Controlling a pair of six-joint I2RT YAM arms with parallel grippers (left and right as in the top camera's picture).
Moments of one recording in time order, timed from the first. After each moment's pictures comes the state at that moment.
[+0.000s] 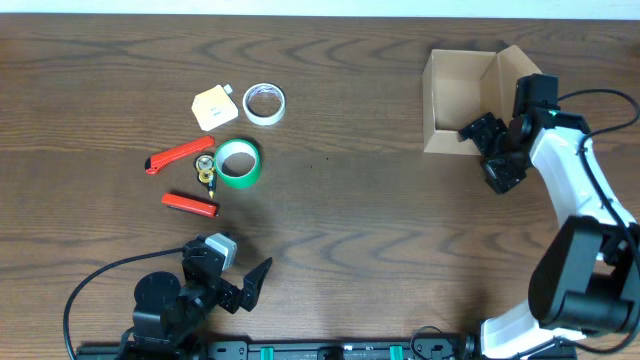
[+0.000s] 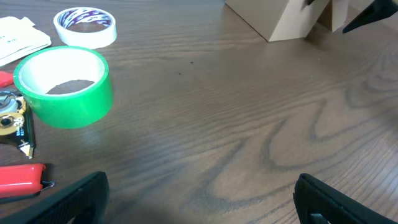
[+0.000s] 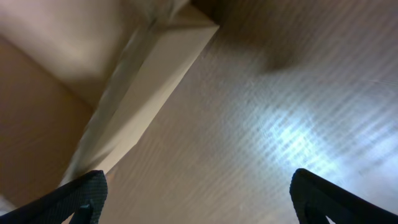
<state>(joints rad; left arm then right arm) -0.18 0.01 0.16 -0.52 0.51 0.06 -0.16 1.76 1.25 -0.82 -0.14 0.88</state>
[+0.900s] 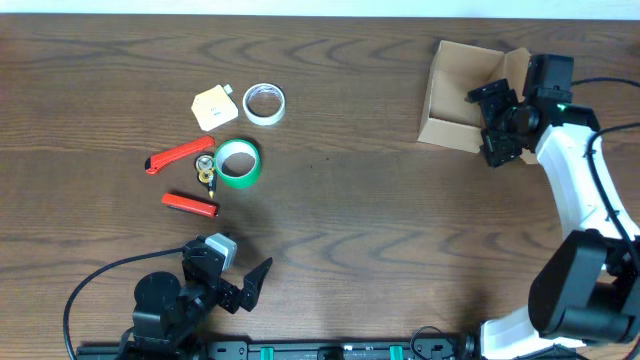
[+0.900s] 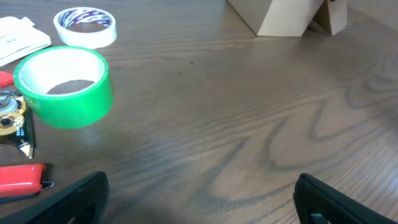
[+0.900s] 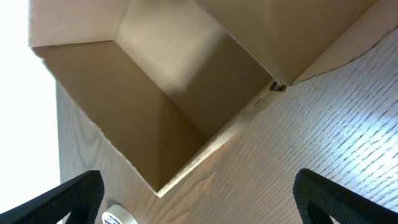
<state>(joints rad) -0.18 0.01 0.16 -0.52 0.51 0.06 -0.15 1.72 1.31 -0.69 -0.23 1.11</state>
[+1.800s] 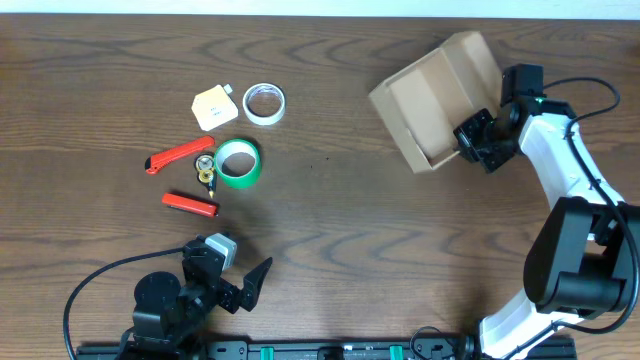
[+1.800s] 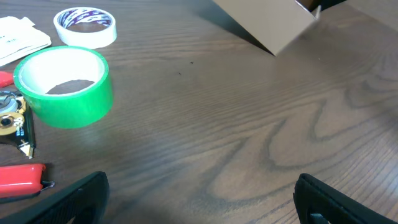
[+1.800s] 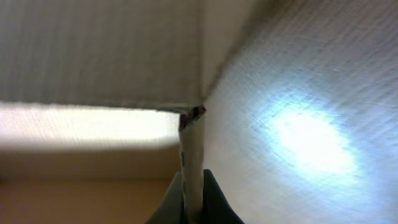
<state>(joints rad) -0.18 0.01 0.16 -0.52 0.51 0.06 -0.12 1.84 1.34 -0.86 -0.23 0.83</state>
